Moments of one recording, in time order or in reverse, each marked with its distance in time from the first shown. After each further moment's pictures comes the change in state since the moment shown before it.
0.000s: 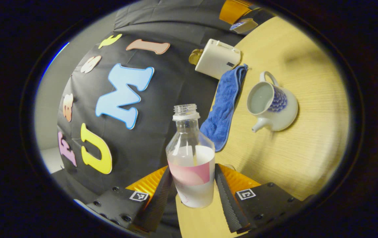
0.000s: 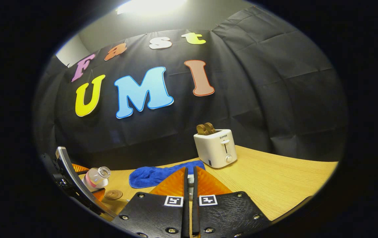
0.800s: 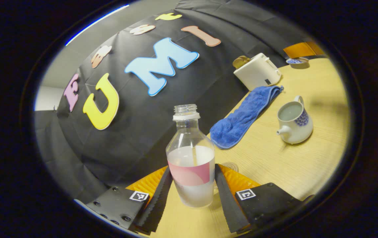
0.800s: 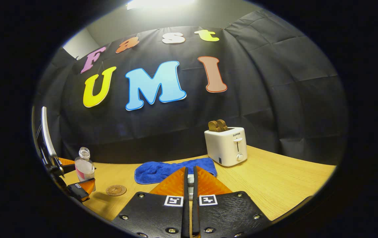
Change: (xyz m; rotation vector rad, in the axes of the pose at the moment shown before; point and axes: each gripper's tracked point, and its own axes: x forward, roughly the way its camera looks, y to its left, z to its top) left arm -0.008 0.015 -0.049 -0.454 0.019 0.042; right arm 0.006 0.023 -0.010 -0.073 0.029 0.048
